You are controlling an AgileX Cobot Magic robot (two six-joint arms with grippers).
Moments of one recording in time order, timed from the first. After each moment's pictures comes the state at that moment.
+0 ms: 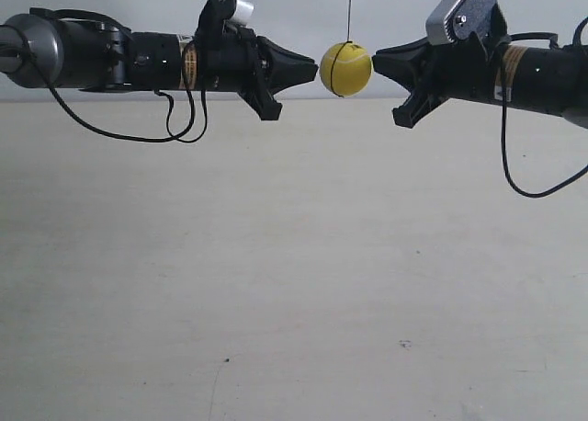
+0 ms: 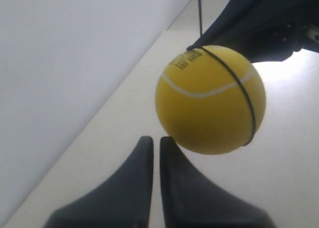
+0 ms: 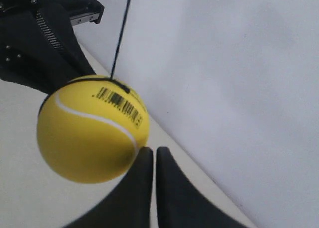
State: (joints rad) left arm -0.27 2.26 -1.68 1.46 -0.87 -0.96; right arm 0.08 1.97 -1.18 -1.12 -0.88 0.47
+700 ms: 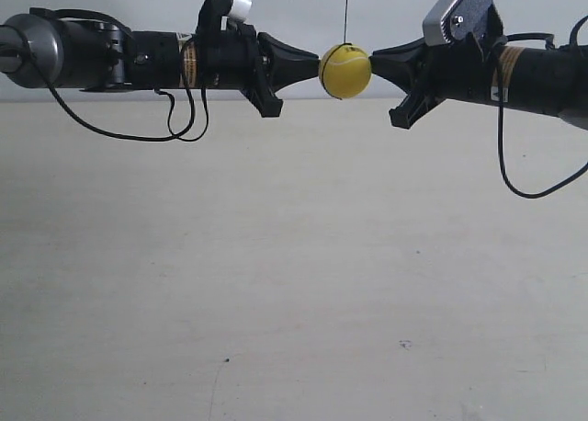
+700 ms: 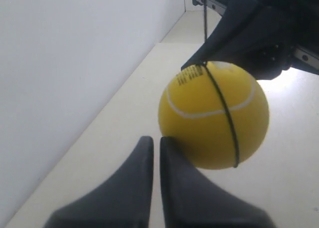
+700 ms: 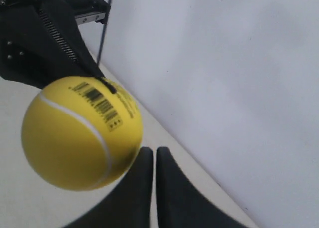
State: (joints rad) left arm -0.27 2.26 -1.68 1.44 -0.91 -0.95; right arm 0.09 1.97 -1.18 -1.12 -0.88 0.47
